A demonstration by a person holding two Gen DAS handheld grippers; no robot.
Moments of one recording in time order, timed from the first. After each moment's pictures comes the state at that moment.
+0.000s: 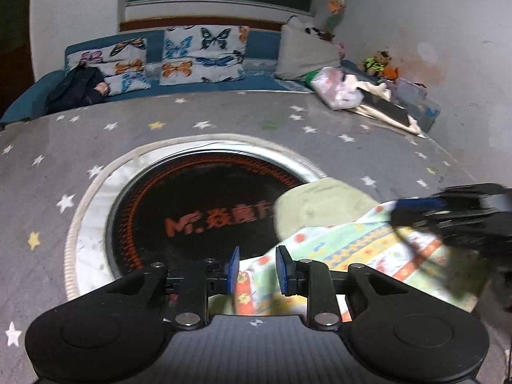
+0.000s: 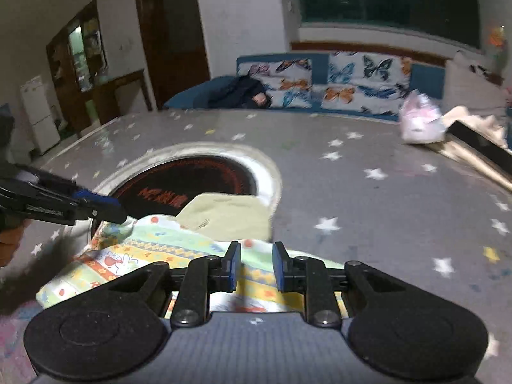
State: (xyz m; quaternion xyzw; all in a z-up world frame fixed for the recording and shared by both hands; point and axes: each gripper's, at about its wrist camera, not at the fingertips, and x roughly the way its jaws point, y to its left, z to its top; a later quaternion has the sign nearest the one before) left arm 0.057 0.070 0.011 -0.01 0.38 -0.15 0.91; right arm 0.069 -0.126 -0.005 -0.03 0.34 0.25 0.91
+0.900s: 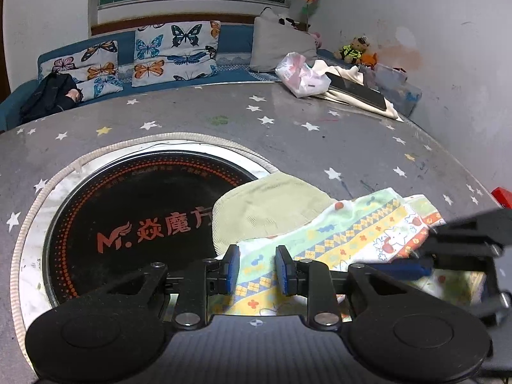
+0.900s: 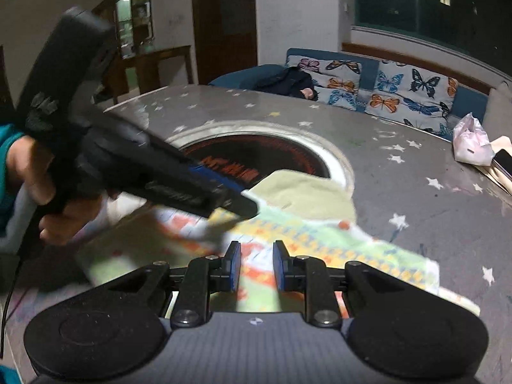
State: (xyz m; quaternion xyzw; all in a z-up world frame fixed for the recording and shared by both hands) left arm 0.071 0.018 -0.004 0.01 0.38 -0.18 0.91; right arm 0.006 -0.079 -0.006 -0.10 0.32 0.32 0.88
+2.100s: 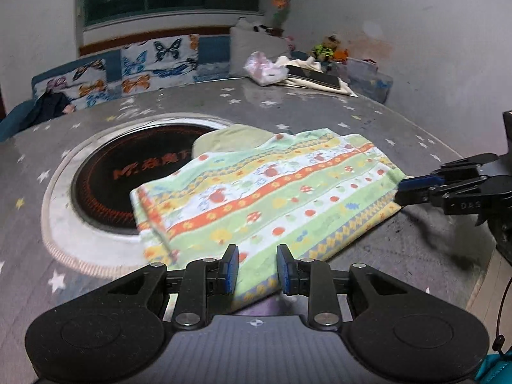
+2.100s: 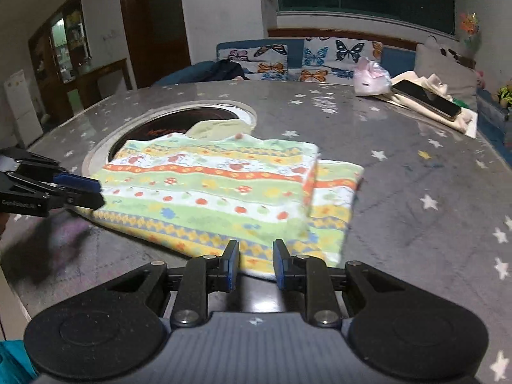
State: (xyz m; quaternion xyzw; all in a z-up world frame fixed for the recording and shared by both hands) left arm -0.060 0.036 -0.003 0.04 0.36 -0.21 0.91; right arm -0.073 -0.190 -0.006 -0.03 0.35 0.20 0.91
